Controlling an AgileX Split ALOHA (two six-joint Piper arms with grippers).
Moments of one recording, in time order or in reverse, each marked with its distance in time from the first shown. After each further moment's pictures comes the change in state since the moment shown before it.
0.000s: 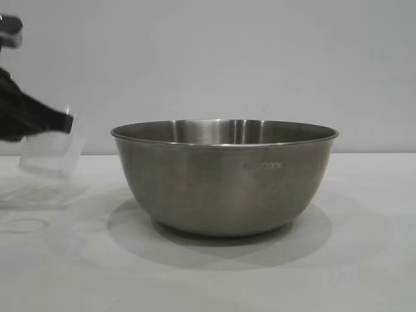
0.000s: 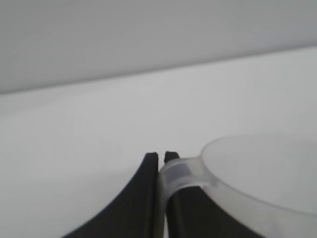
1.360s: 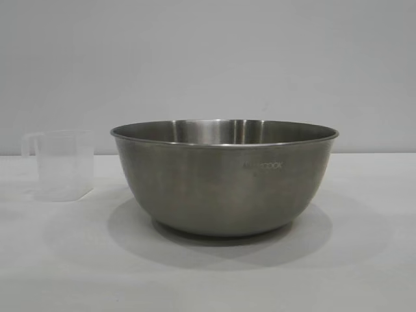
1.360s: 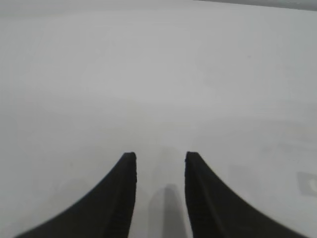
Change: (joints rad) left arm 0.417 -0.031 0.179 0.389 -0.001 -0.295; right arm 0.000 0.000 0.000 0.000 0.000 0.000
